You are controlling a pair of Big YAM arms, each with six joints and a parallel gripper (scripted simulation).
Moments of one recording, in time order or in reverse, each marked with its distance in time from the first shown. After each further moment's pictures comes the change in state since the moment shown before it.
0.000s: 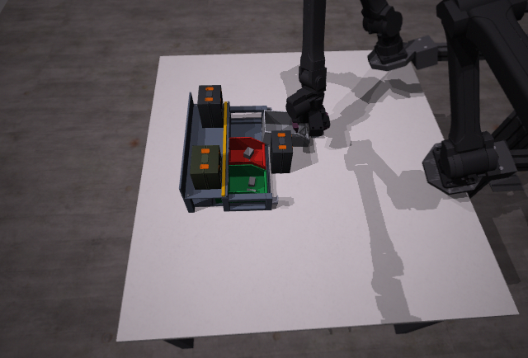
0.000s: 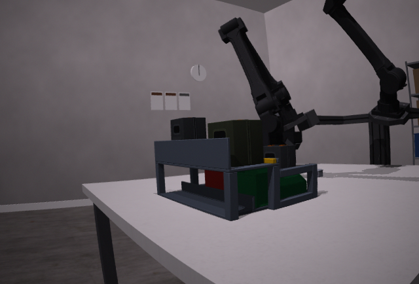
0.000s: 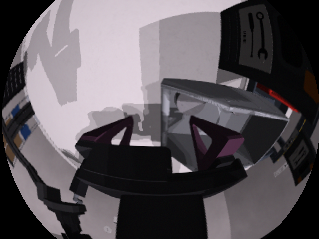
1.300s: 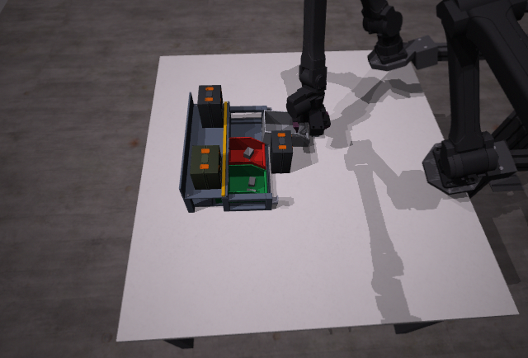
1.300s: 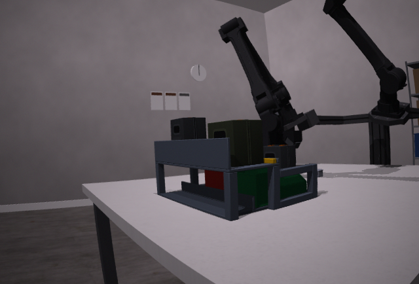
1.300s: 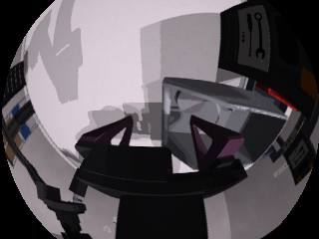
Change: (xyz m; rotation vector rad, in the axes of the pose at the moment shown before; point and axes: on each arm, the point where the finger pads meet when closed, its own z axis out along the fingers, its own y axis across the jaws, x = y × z) left arm 0.000 0.000 0.000 0.000 0.000 0.000; right arm 0.000 0.001 -0.004 -0.001 0.001 -0.002
